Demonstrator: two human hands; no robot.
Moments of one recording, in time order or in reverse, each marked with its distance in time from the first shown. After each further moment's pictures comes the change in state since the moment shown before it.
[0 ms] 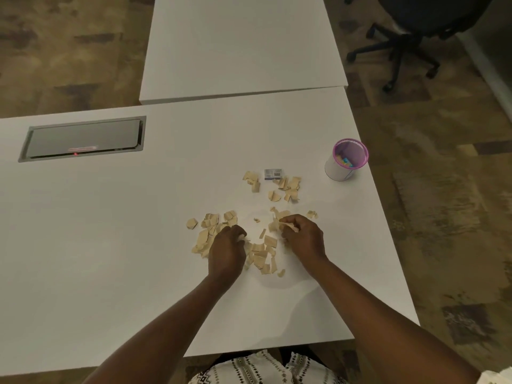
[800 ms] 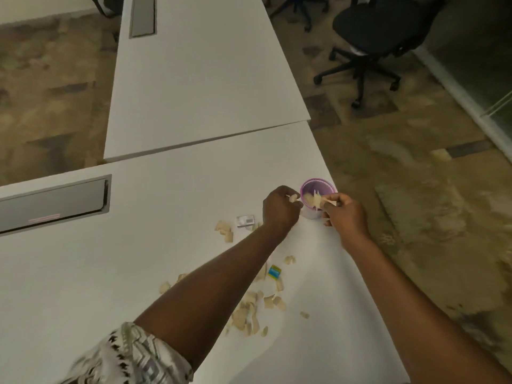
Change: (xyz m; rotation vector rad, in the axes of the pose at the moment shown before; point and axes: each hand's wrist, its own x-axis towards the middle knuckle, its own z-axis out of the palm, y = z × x) left_hand 0.152 0.227 0.054 -0.404 -0.206 -0.067; right_hand 0.133 -0.052 -0.145 0.149 0.330 0.101
